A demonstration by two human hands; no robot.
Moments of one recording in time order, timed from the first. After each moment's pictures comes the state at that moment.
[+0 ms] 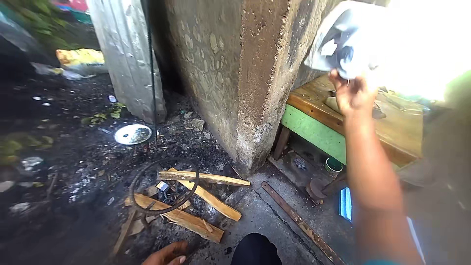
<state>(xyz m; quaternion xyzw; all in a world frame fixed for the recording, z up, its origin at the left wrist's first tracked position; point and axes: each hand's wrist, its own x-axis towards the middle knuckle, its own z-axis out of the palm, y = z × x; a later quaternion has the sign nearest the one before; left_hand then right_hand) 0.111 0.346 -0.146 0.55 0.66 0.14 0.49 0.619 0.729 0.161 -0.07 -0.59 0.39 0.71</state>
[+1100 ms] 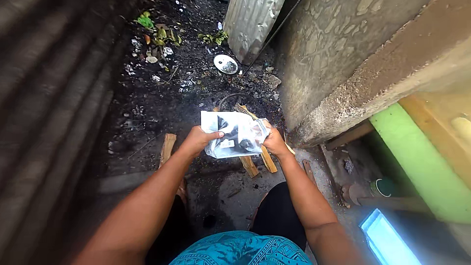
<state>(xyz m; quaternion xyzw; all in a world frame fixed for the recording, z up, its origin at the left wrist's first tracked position) 0.037 0.283 -0.092 0.24 0.66 0.61 0.36 0.254 0.458 -0.081 -0.11 -0.78 0.56 0.27</state>
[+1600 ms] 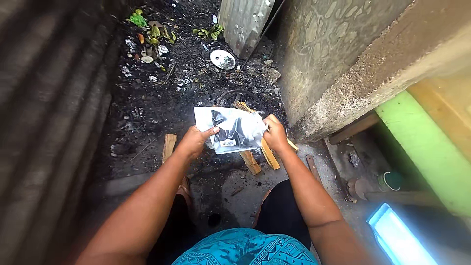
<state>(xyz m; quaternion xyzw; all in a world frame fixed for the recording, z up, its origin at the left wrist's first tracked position) 0.037 0.288 -0.099 0.24 0.57 0.69 0.38 0.246 0.478 -0.079 -0.24 -0.87 0.31 0.29</state>
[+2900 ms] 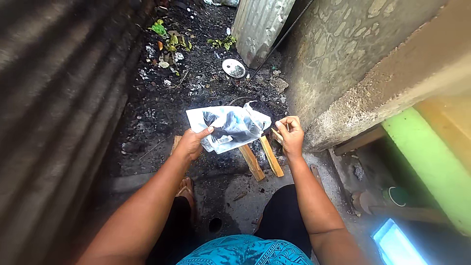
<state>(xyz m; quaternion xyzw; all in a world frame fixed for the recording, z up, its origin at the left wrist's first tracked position) 0.011 0.260 -0.099 0.14 0.53 0.75 0.37 0.248 0.469 -0.073 -0.19 -0.72 0.48 0.47</state>
